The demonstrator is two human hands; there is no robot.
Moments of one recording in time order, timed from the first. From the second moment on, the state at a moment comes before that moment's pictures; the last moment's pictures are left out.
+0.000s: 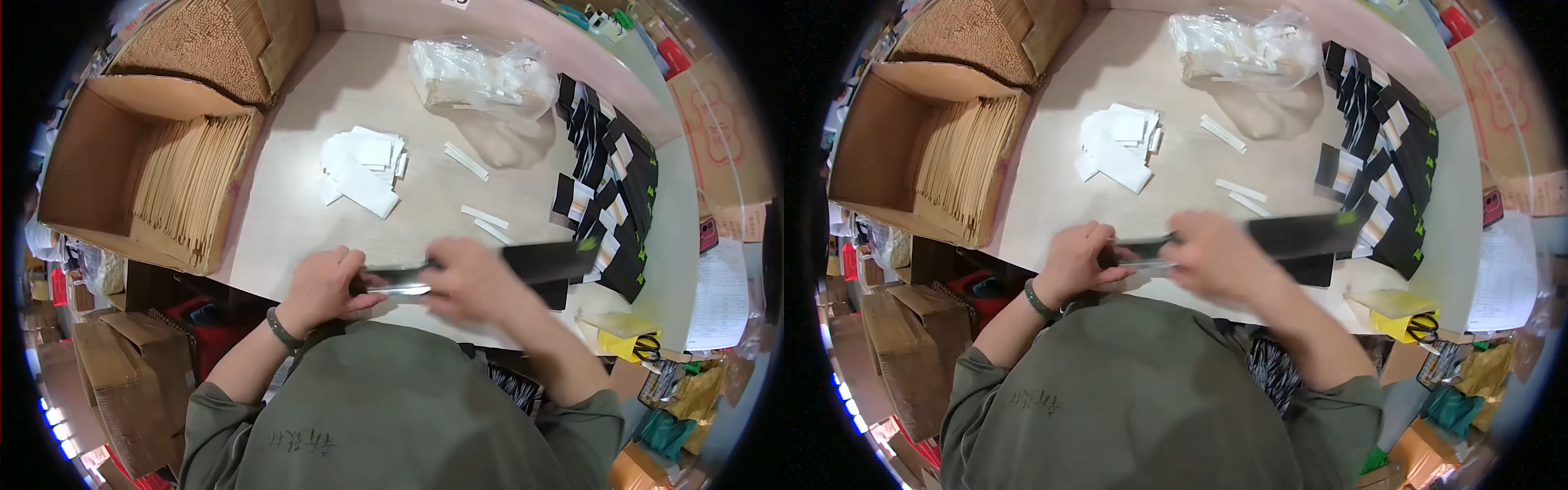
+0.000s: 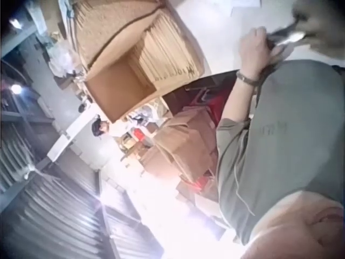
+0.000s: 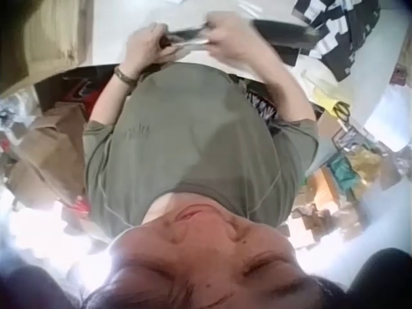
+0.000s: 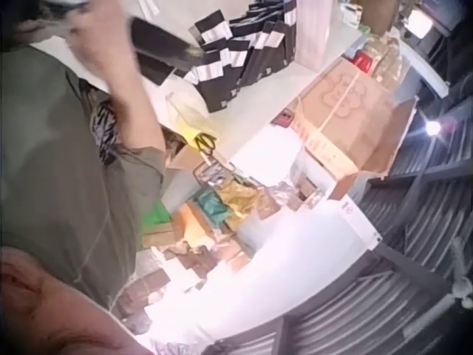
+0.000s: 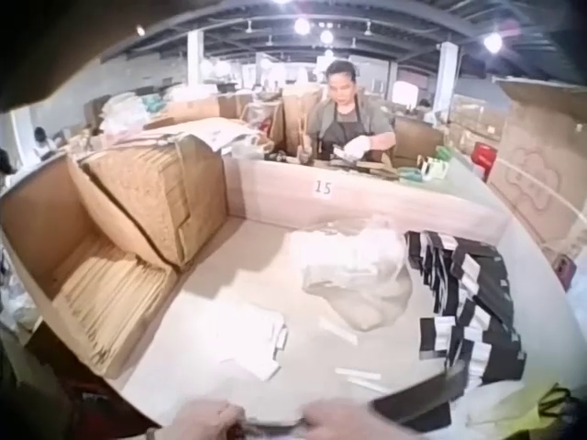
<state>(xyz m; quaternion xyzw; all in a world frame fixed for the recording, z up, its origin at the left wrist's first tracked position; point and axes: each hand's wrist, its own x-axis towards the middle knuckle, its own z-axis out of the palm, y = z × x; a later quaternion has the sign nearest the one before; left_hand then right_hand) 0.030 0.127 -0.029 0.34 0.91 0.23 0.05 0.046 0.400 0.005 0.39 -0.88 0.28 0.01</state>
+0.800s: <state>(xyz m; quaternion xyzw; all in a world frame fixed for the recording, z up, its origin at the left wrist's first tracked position) 0.042 0.106 -0.024 0.24 0.91 0.30 0.17 0.081 0.370 -0.043 0.02 -0.97 0.23 -0.07</state>
